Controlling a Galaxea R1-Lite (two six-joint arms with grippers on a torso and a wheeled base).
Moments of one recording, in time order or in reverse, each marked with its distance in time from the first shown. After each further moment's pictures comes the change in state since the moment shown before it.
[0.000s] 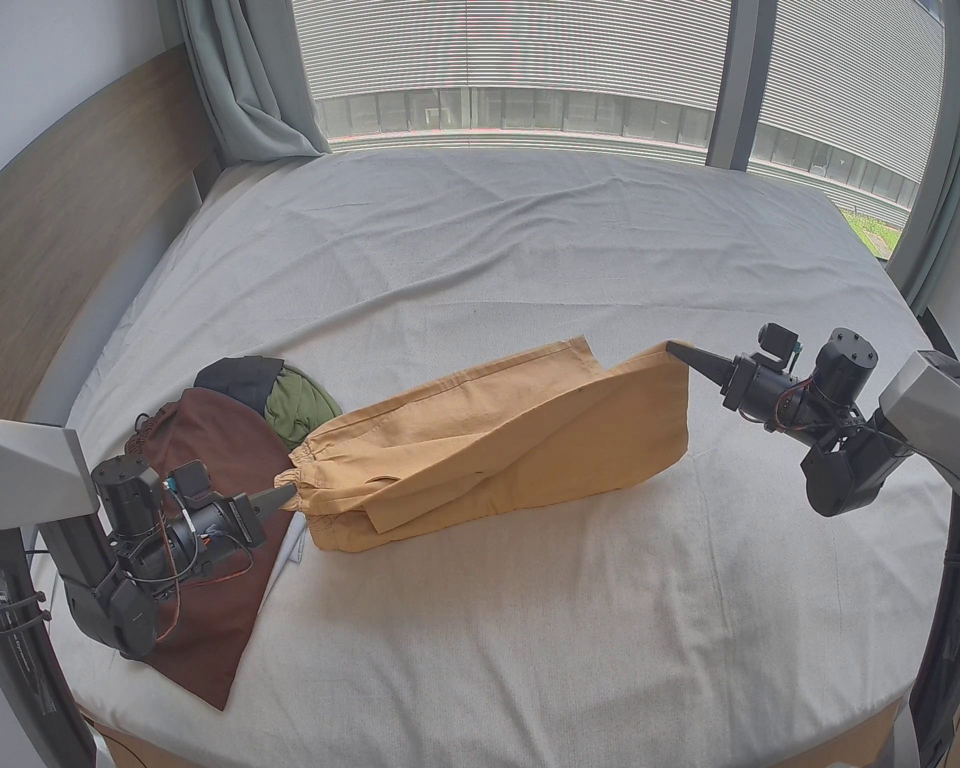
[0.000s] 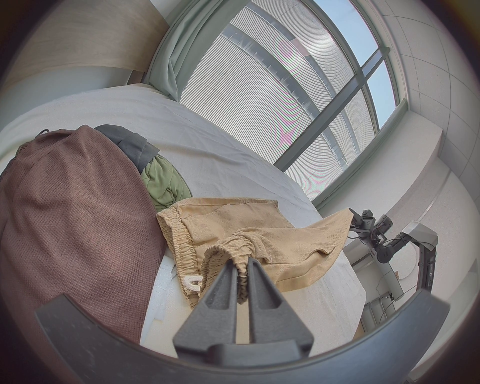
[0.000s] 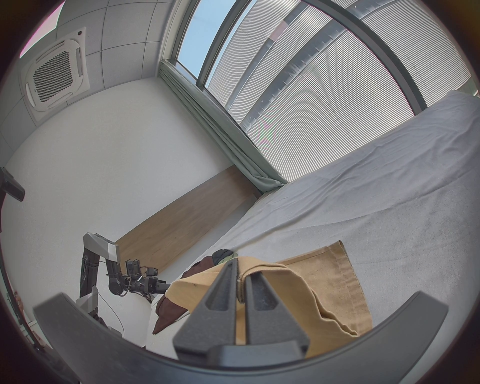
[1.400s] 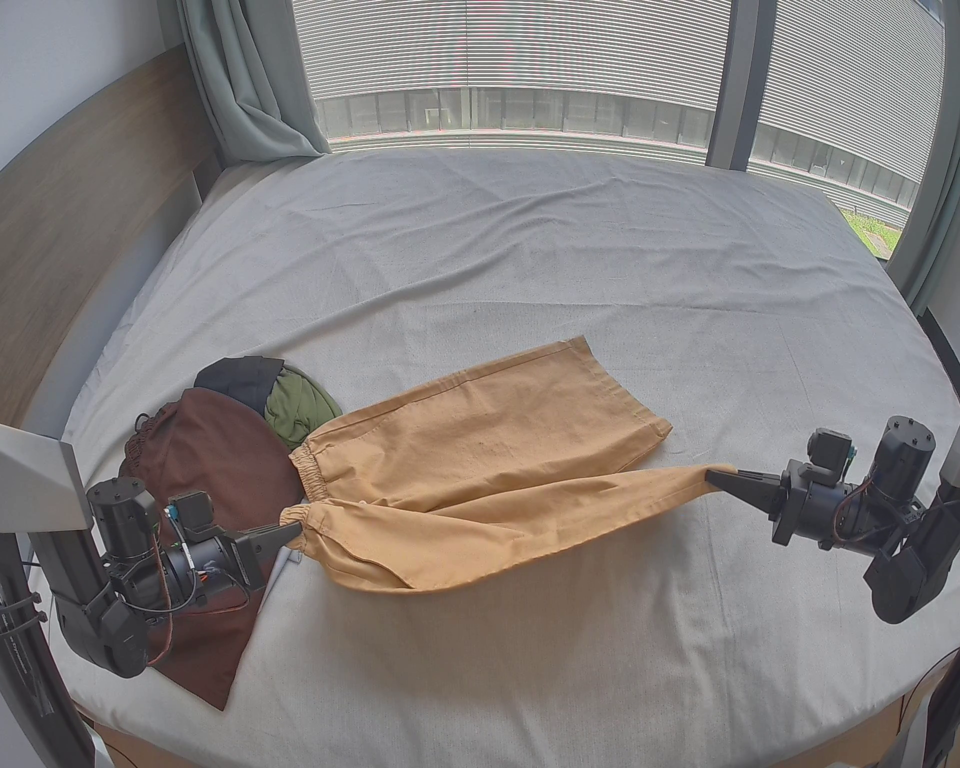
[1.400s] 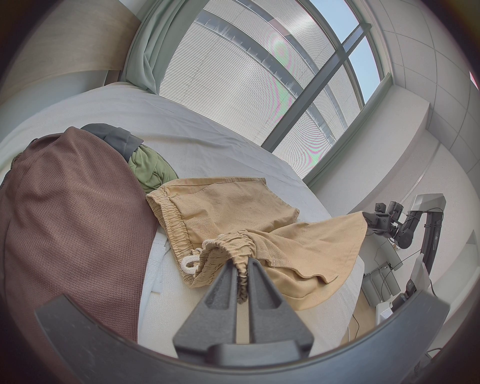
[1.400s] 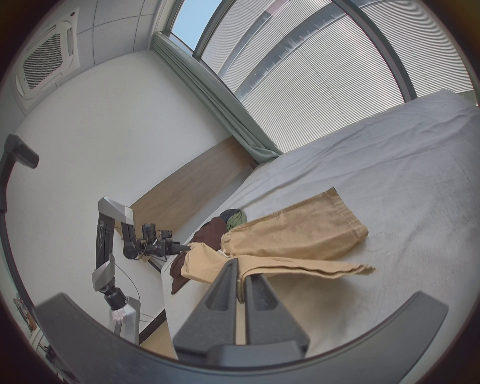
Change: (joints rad) left arm -0.002 -0.021 0.118 0.001 -0.087 0.168; right arm 0.001 -0.274 0.688 -0.095 0.012 -0.233
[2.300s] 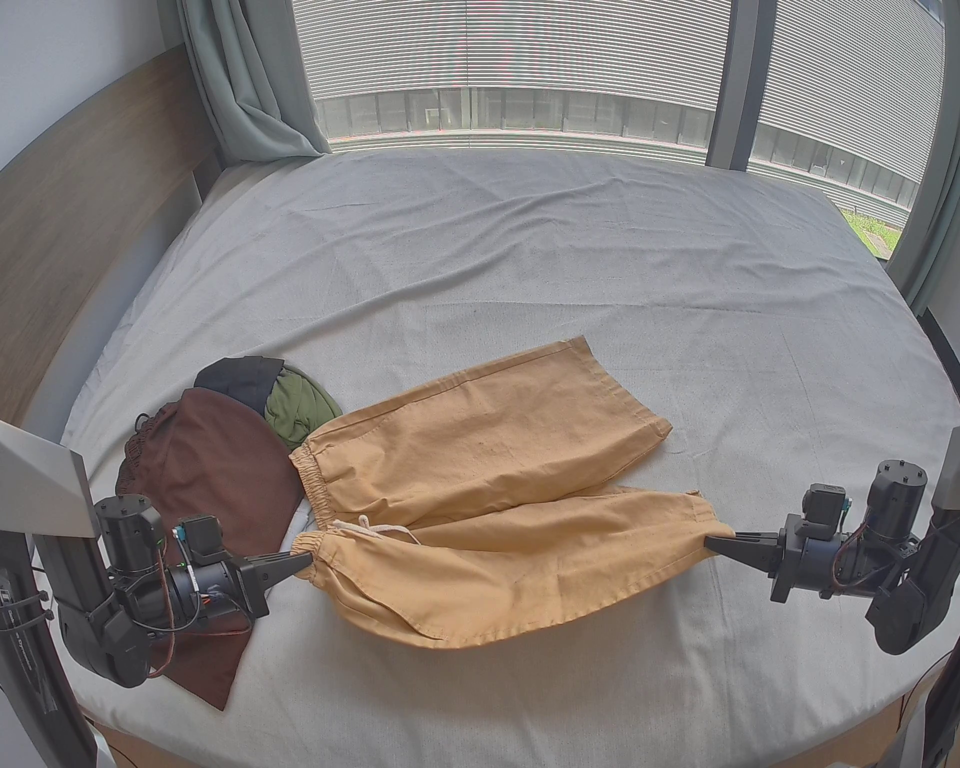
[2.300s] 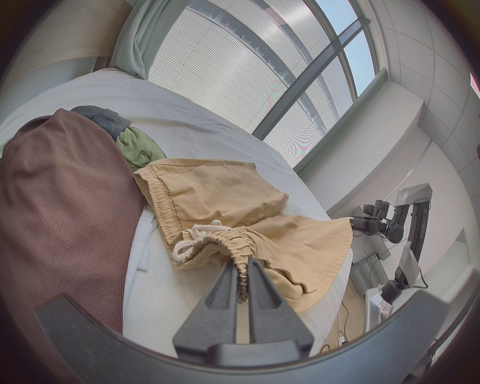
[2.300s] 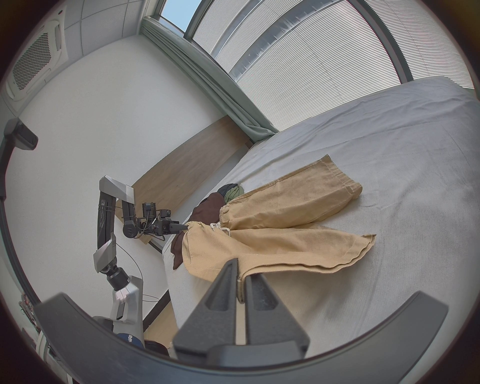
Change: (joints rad) left arm 0.003 0.037 0.047 0.000 -0.101 0.062; right arm -0.012 0.046 0.158 -0.001 0.019 -0.127
